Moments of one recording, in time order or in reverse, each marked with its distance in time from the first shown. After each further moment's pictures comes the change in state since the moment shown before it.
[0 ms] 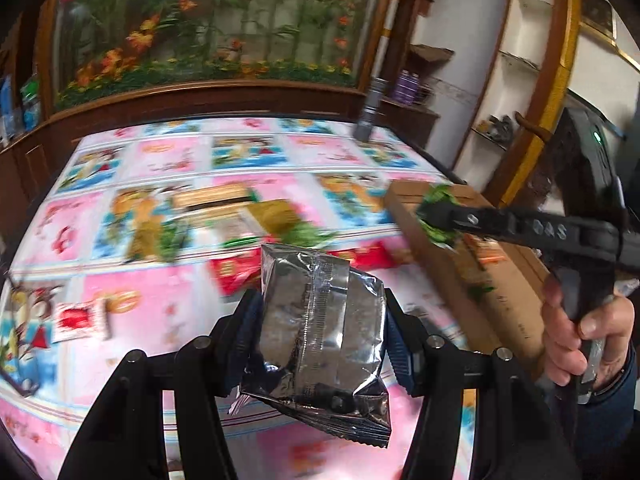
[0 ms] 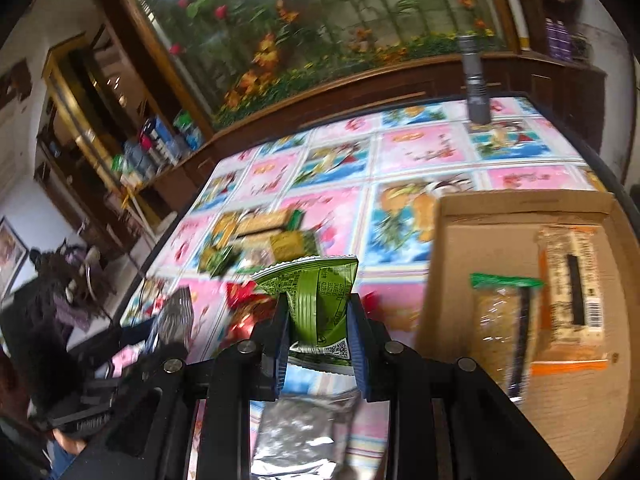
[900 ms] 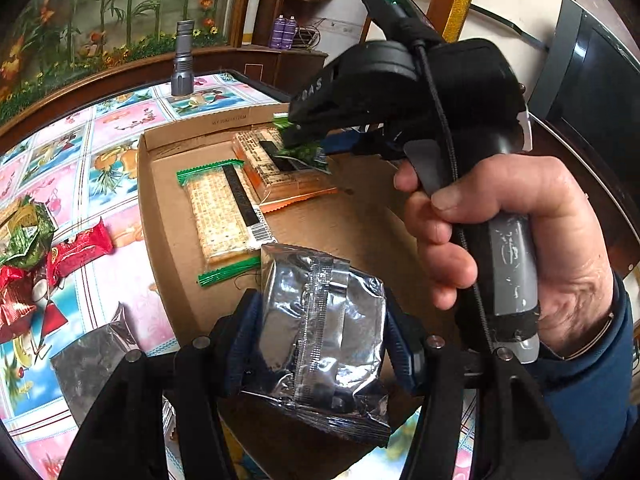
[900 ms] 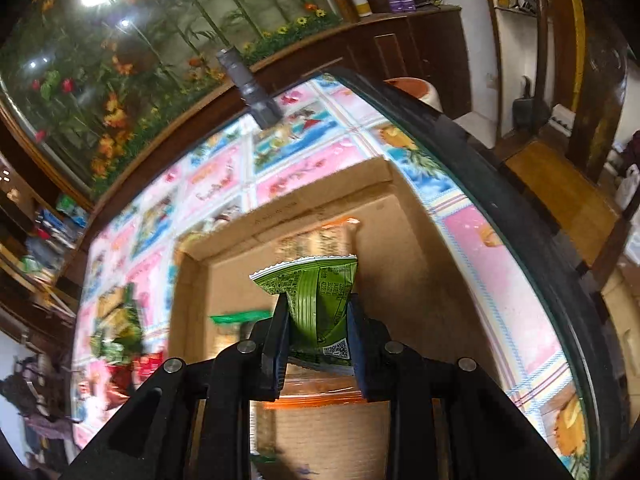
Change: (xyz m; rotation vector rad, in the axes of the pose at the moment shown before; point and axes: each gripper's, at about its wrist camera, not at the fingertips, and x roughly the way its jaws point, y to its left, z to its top) left arm 0.077 -0.183 -0.027 0.223 0.169 -0.269; right arm -0.046 -0.144 0.013 0.339 0.003 -0.396
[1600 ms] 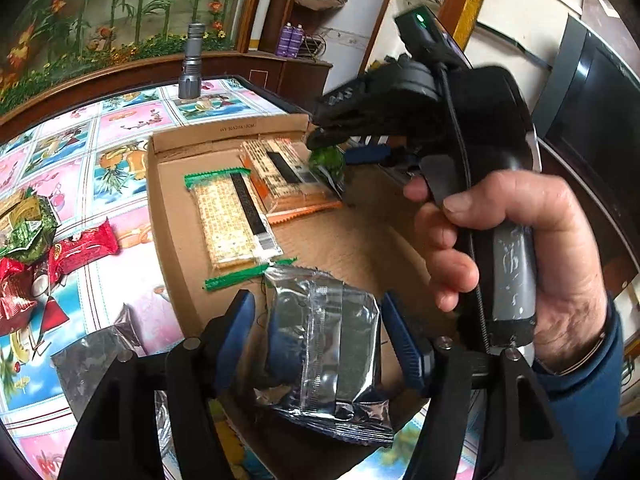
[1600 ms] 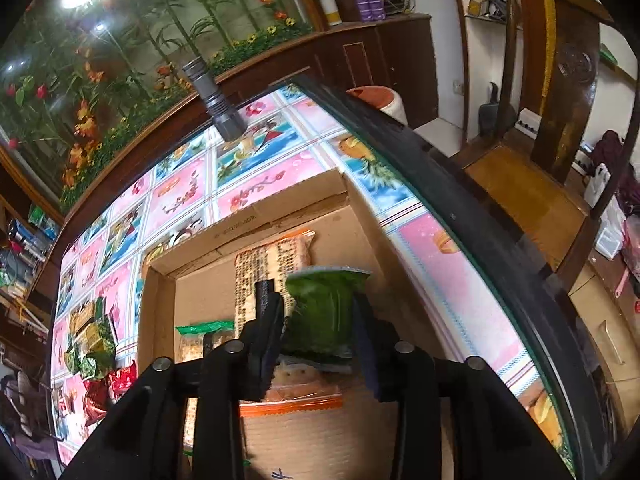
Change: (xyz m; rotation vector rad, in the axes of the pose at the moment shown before) left arm -0.011 0.009 0.003 -0.052 -0.047 -0.021; right arm -0.011 -0.009 0.000 0.051 -0.044 -0.083
